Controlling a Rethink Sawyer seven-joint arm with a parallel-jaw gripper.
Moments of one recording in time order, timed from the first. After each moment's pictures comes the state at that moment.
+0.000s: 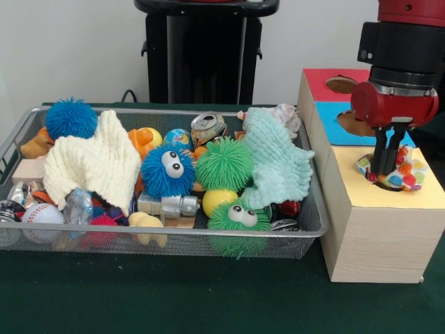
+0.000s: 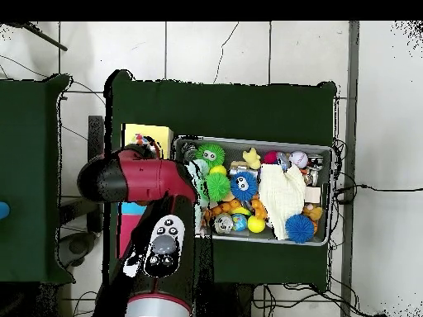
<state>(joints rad) 0.20 -0.52 -0.19 1.48 0.14 0.33 1.44</state>
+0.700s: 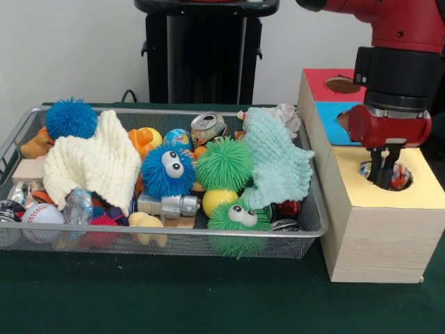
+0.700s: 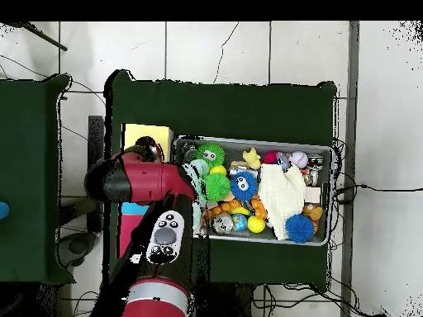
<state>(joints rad) 0.21 -0.45 -0.19 1.48 0.17 0.23 1.44</state>
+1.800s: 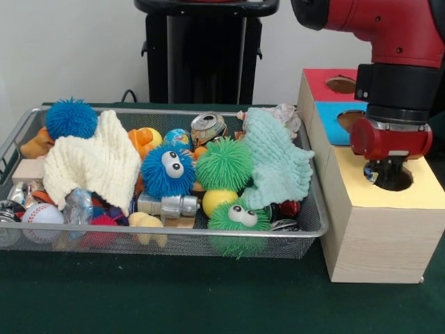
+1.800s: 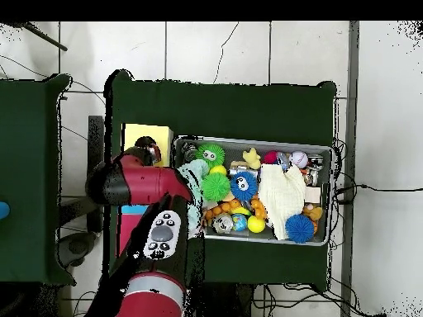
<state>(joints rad) 0.22 -0.43 -0.18 1.49 0.18 0.16 1.44</state>
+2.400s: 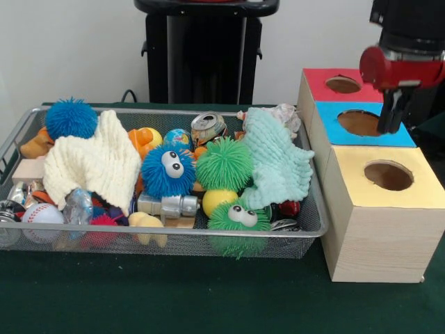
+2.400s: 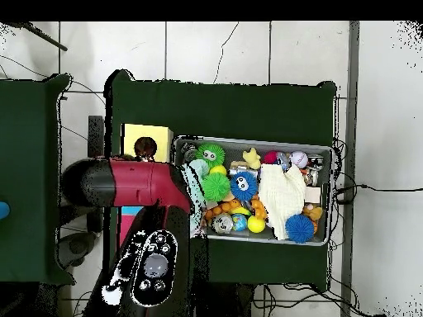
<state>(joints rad) 0.23 -0.63 -0.21 1.50 0.19 0.66 1.44</state>
